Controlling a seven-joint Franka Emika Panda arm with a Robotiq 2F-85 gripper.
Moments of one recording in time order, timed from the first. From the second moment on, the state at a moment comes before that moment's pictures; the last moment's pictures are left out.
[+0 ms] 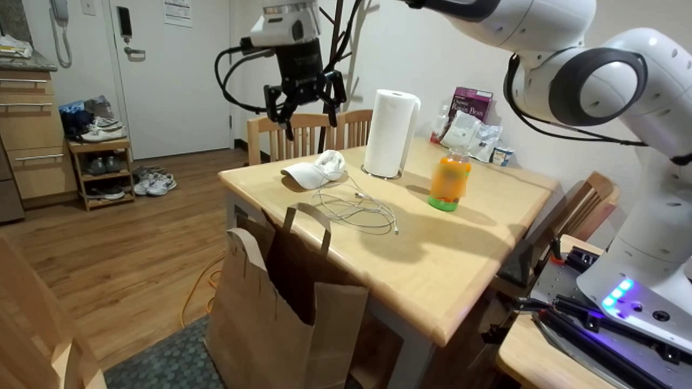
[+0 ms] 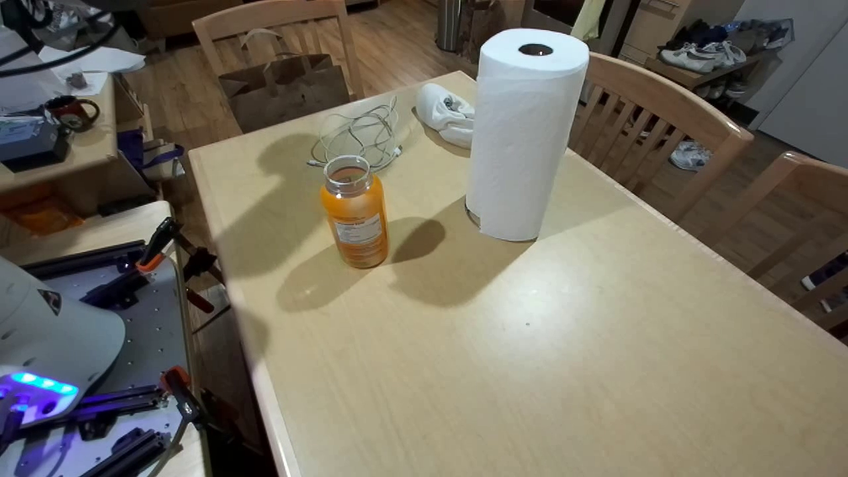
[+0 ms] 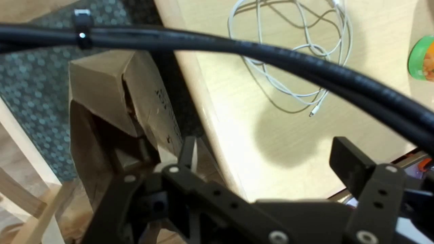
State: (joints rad) arm 0.71 1.09 0.05 -0.37 -0.23 1.22 -2.12
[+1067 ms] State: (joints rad) arm 0.64 1.13 -0.15 -0.37 -0.42 1.39 -2.04
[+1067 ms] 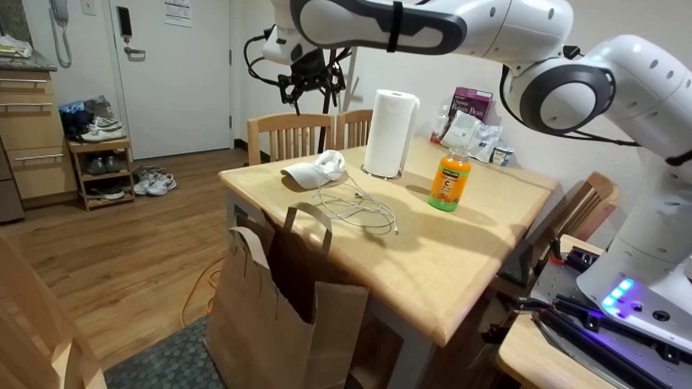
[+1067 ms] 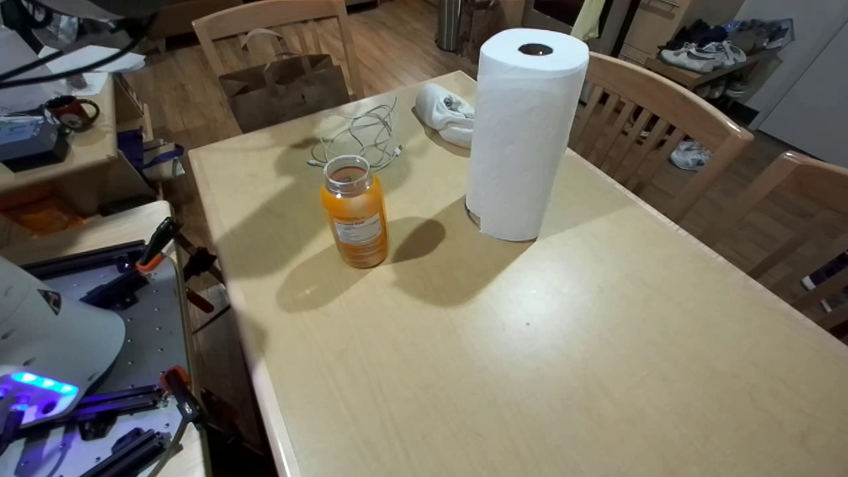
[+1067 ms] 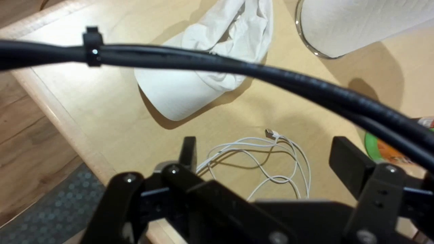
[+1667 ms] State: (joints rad) arm 0.46 1.16 -0.05 -0.38 -0.27 1.55 -2.01
